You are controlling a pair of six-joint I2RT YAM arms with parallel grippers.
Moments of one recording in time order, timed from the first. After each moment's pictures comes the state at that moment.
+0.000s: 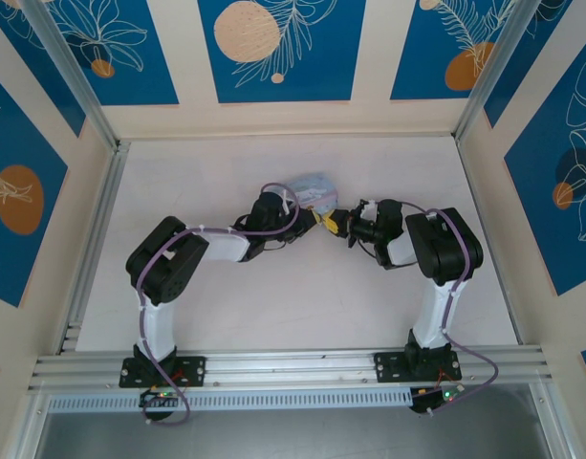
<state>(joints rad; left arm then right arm) -0.69 1.96 1.03 0.52 0.34 -1.14 0.19 1.95 0.63 1.01 -0.84 1.57</state>
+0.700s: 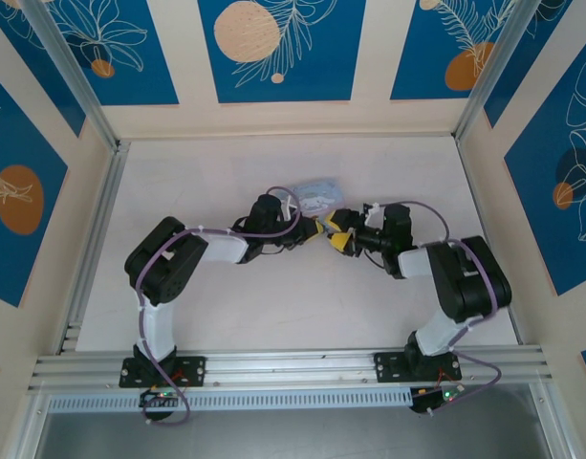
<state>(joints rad) -0.67 1.96 1.01 0.50 0.51 -1.12 0.19 1.58 0.50 0.67 -0.85 1.29</state>
